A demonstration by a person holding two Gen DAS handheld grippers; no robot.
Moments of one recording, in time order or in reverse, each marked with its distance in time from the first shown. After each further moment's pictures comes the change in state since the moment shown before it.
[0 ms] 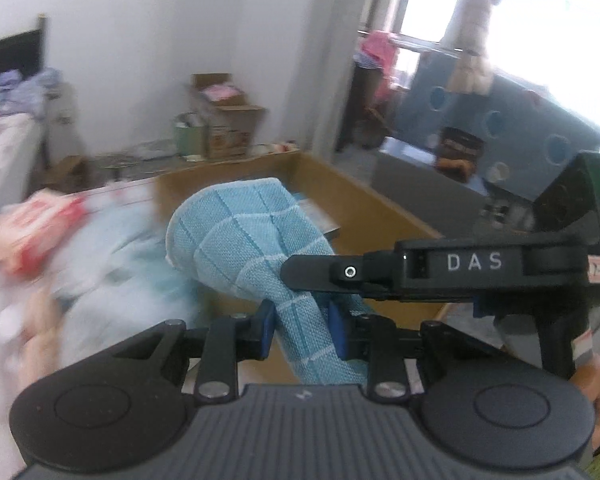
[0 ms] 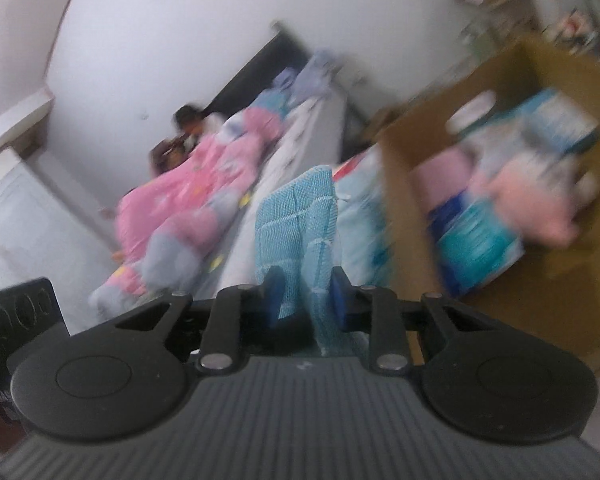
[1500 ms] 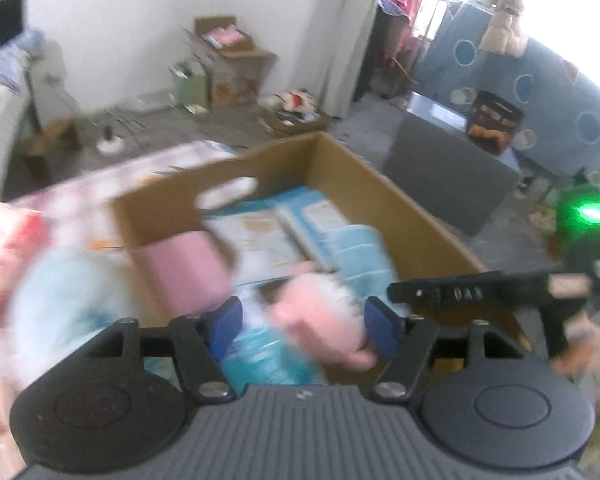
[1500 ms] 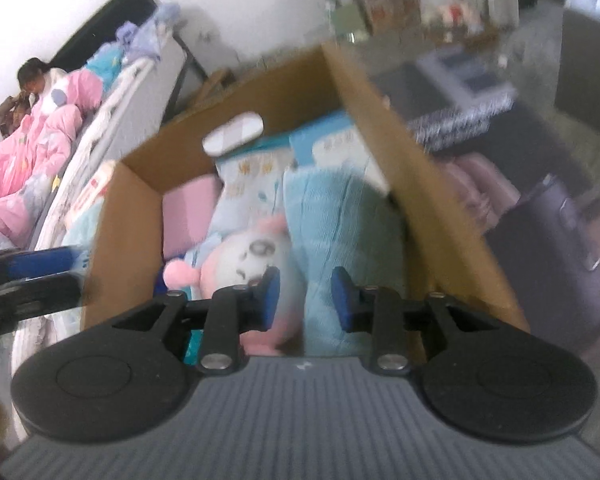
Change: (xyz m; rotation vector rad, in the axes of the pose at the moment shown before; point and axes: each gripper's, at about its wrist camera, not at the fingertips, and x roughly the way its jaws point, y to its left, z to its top) left arm 0.111 0.033 0.089 -0.023 0.190 0.080; right arm 0.058 -0.168 0.116 0.001 0.224 -0.461
